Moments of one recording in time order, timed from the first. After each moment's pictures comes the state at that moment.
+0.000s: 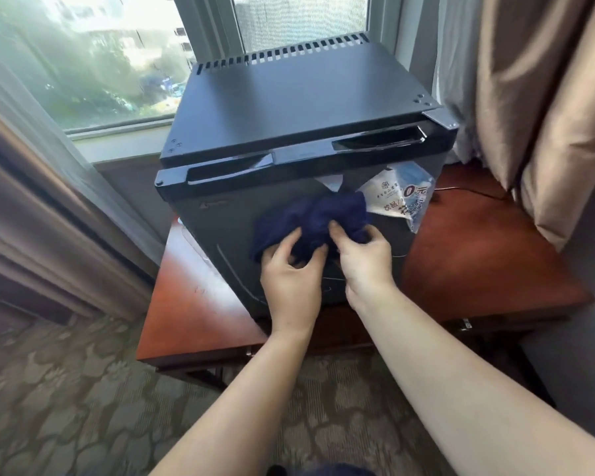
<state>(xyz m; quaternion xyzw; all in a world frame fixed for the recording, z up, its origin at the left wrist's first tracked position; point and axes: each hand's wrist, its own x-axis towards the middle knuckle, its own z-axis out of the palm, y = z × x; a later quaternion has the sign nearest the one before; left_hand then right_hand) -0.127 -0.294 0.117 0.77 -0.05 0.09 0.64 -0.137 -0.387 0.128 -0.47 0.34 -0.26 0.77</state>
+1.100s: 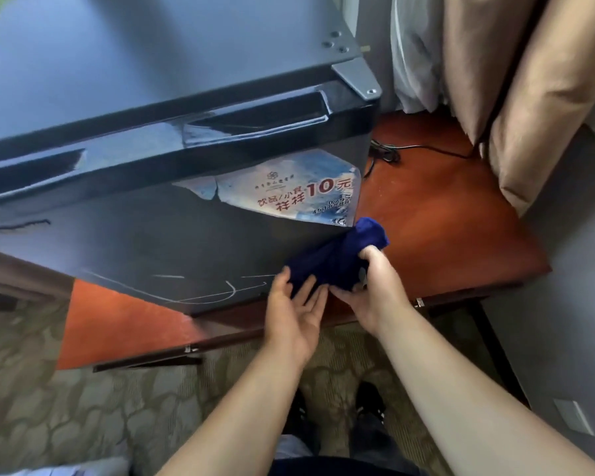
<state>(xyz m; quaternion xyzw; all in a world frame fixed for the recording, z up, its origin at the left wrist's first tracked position) -0.153 -0.410 0.036 0.35 0.35 -0.32 0.80 -0.183 -0.524 0.043 -0.30 0.47 -0.10 0.82</state>
